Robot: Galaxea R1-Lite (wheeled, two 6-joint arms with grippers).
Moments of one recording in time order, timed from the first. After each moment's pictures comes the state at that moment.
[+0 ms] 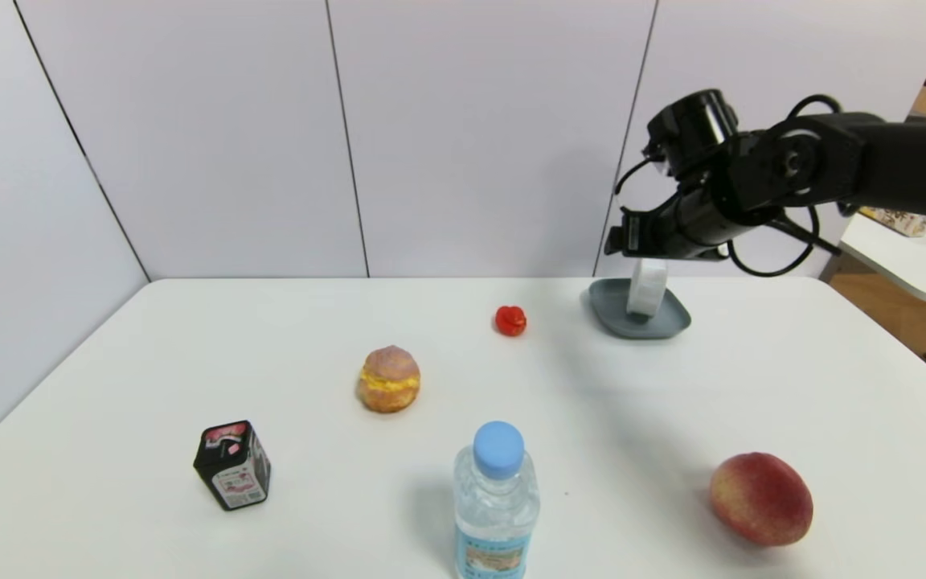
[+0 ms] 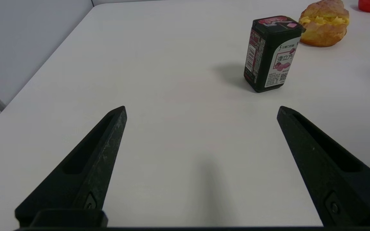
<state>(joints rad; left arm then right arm) 0.00 0.00 0.00 0.00 0.00 0.02 0.31 2.09 -1.93 0.56 -0.31 0.28</state>
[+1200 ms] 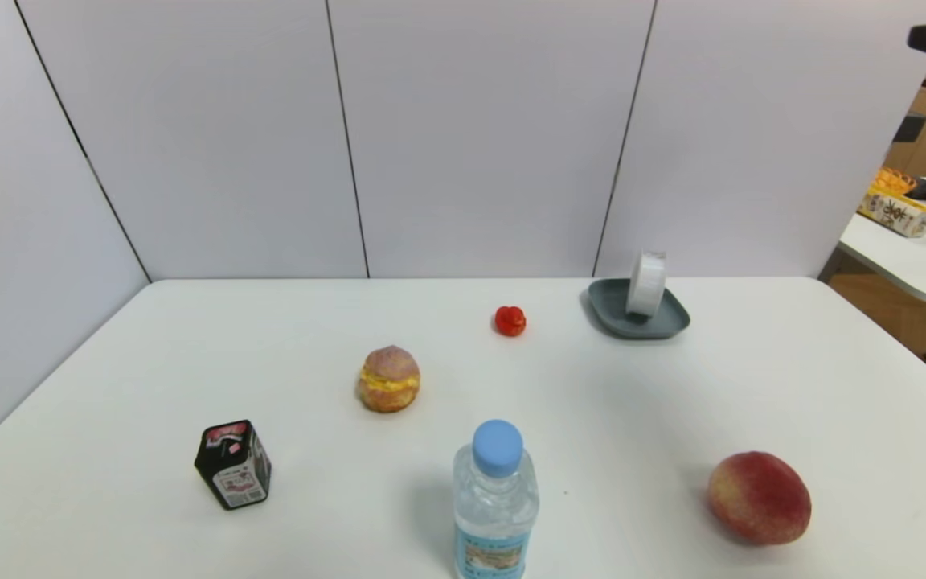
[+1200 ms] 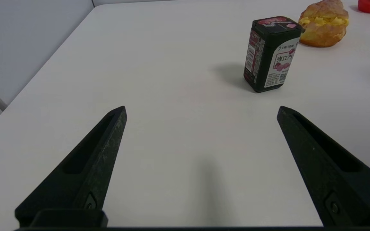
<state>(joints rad) 0.00 0.00 0.00 0.00 0.00 0.02 0.11 1.24 -1.37 0.08 -0.04 -0.22</state>
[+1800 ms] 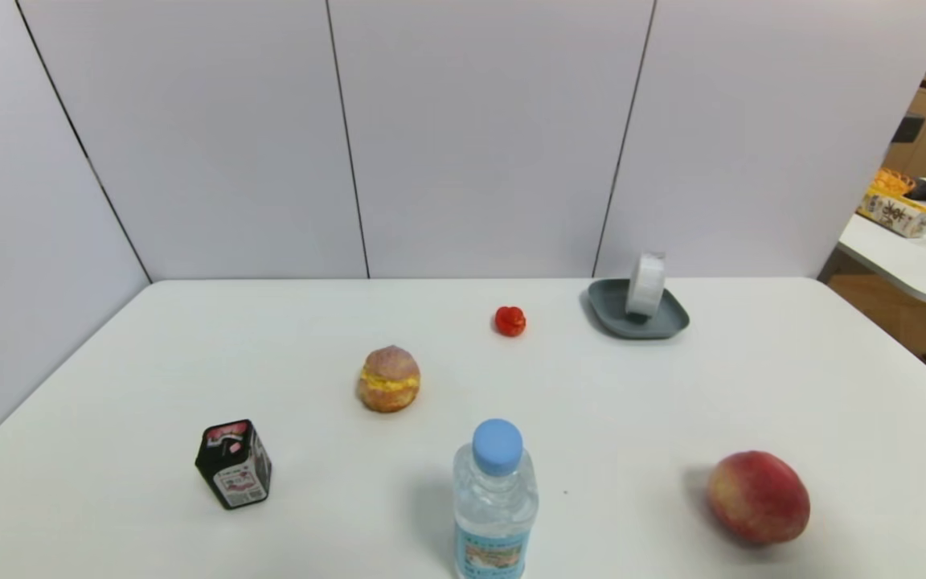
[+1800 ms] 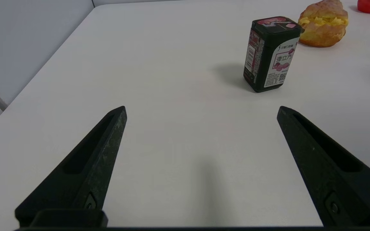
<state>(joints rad) 0.00 0.00 0.00 0.00 0.00 0.02 0.02 0.69 -0.65 -0.01 0.03 -0.16</state>
